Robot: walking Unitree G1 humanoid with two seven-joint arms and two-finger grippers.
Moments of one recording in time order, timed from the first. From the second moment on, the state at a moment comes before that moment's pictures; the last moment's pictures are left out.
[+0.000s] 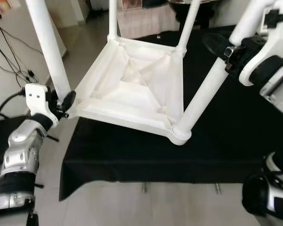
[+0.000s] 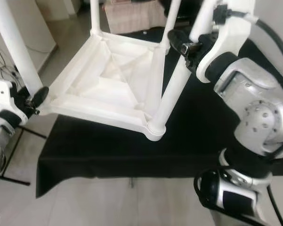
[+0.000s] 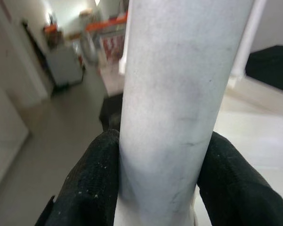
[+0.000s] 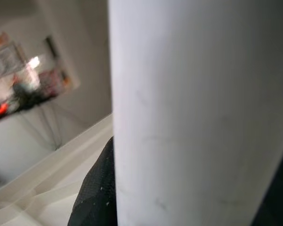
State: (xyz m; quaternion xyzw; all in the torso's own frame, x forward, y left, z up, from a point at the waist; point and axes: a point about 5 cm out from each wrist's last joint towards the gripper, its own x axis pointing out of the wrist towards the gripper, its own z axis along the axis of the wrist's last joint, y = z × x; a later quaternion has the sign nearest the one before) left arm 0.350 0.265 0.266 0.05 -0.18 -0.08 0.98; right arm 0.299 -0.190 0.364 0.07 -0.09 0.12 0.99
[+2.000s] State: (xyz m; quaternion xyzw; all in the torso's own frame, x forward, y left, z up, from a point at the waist) left arm 0.300 0.147 0.440 -0.04 -0.34 -0.39 0.85; right arm 0.404 -0.230 0.239 0.22 -0.01 -0.23 0.95
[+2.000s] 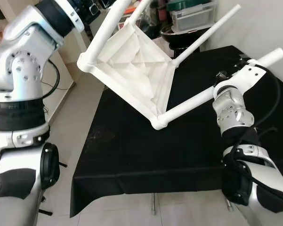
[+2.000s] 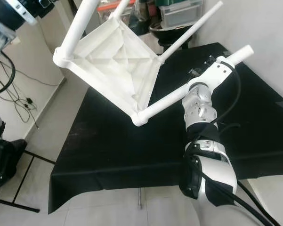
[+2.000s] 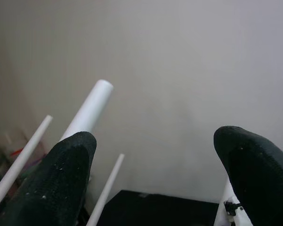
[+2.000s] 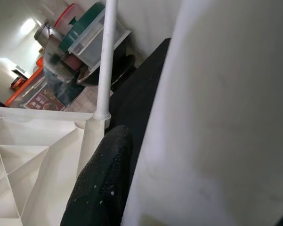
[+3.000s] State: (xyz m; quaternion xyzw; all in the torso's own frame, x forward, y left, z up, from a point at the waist) left arm 0.283 0.158 0.428 -0.06 -0.33 -0.34 0.88; right arm 0.407 -0.230 0.292 -0.01 -0.14 -0.19 0.97
